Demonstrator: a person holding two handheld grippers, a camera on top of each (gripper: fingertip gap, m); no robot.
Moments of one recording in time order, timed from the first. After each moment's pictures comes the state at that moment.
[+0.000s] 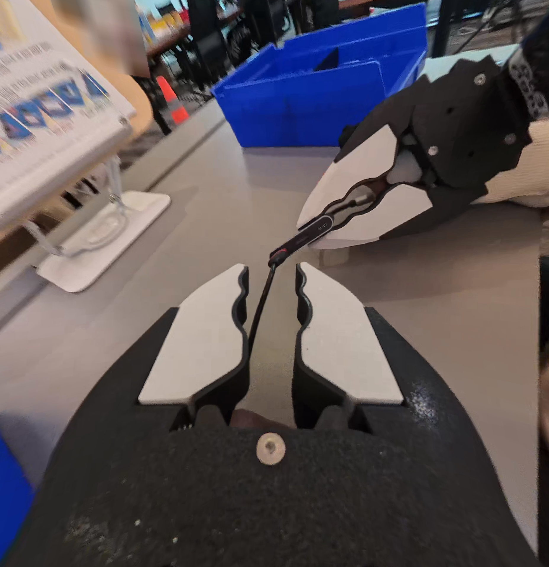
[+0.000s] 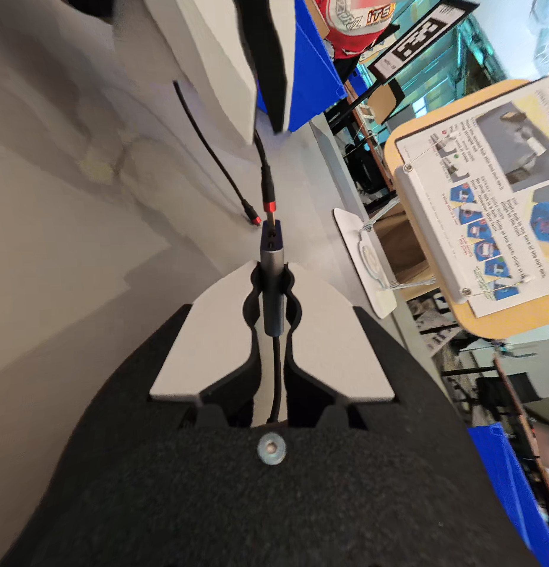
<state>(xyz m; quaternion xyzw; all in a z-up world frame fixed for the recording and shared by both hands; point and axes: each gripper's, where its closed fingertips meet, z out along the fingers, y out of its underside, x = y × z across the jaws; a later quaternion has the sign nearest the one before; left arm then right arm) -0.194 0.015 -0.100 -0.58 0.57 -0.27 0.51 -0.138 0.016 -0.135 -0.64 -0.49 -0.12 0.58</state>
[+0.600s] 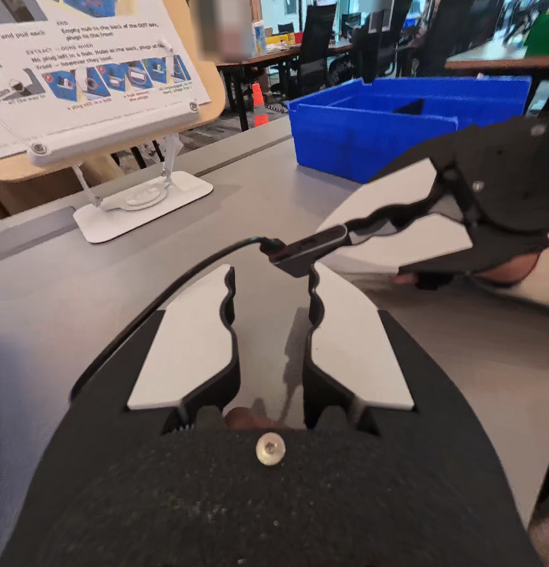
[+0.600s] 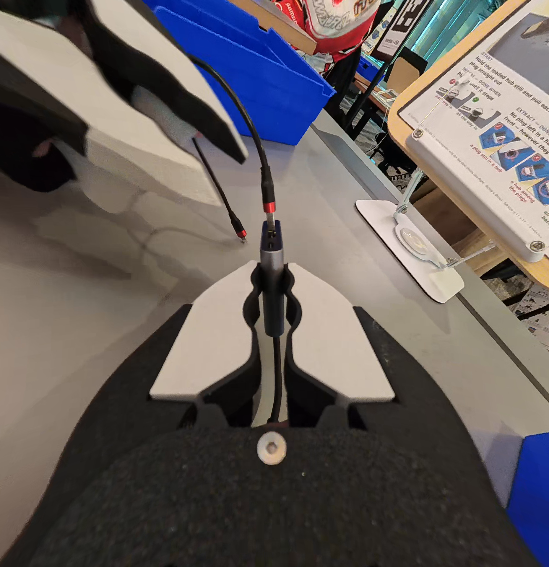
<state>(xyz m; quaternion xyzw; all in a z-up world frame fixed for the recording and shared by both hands) -0.173 0.018 -0.100 -0.66 0.42 -0.26 0.56 -0.132 0.016 -0.123 -0.70 -0.40 0.02 0.59</state>
